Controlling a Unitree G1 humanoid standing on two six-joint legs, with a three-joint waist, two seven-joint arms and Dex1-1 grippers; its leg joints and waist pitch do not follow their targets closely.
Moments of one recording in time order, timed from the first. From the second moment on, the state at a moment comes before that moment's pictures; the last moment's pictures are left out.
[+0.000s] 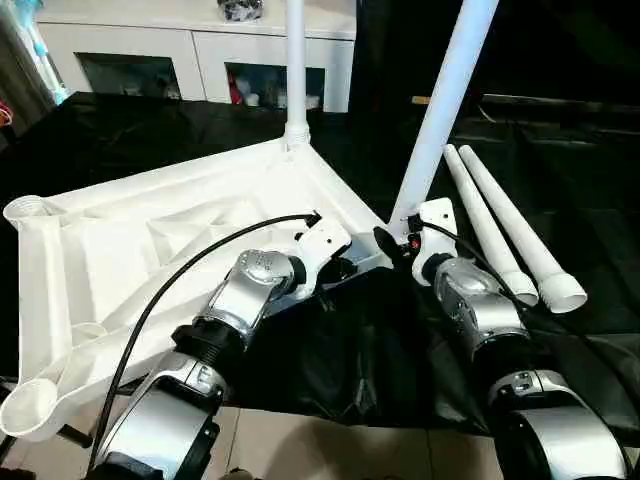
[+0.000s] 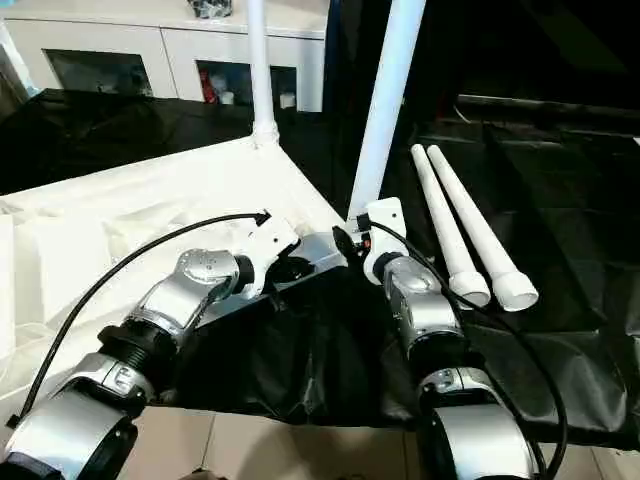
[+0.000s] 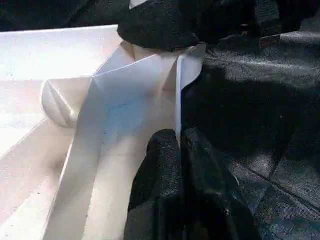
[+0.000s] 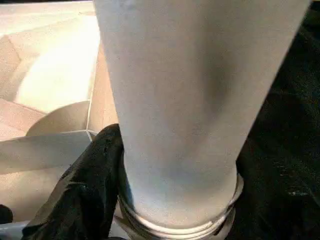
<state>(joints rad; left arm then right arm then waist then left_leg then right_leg) -0.73 0.10 -0.26 0.76 0.11 0.17 -0.71 -0.68 -0.10 -0.07 0.89 0.07 0.03 0.35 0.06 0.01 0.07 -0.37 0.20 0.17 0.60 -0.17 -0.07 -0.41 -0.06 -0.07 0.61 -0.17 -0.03</state>
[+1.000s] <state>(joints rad) -0.60 0.45 0.03 0.41 0.19 0.24 -0.38 -0.38 -0.31 0.11 0.34 0.16 0.19 0.84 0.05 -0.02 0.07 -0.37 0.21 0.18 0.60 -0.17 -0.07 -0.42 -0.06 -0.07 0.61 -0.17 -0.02</state>
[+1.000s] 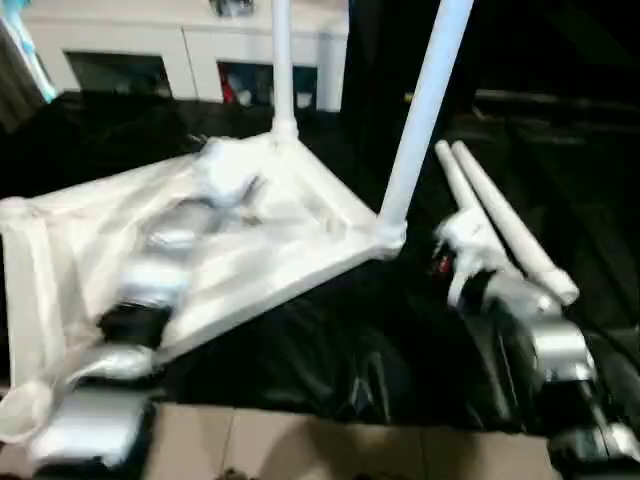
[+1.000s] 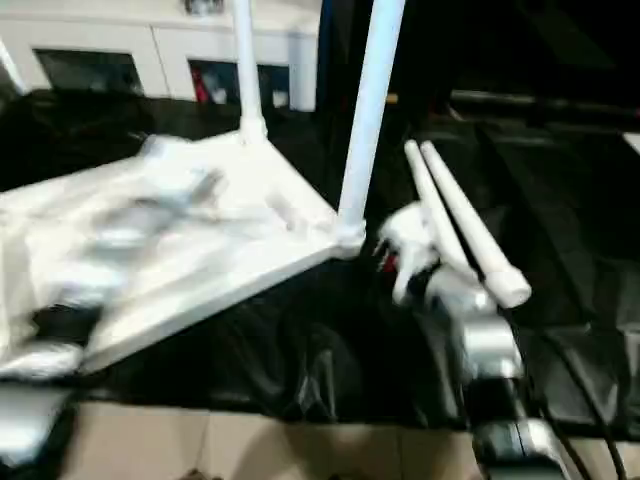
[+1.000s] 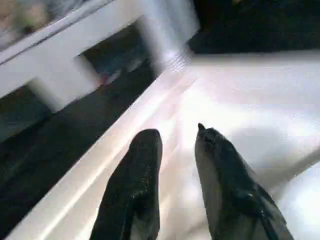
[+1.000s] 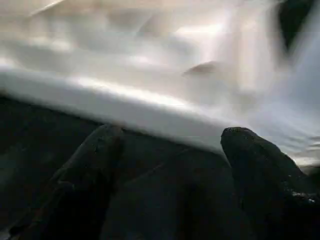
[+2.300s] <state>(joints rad) -0.36 0.71 -0.17 -0.01 0.08 0.65 -0.97 -0.72 -0.09 0.13 0.95 0.02 0.17 0.46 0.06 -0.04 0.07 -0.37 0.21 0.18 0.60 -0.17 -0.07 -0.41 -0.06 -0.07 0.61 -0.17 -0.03</state>
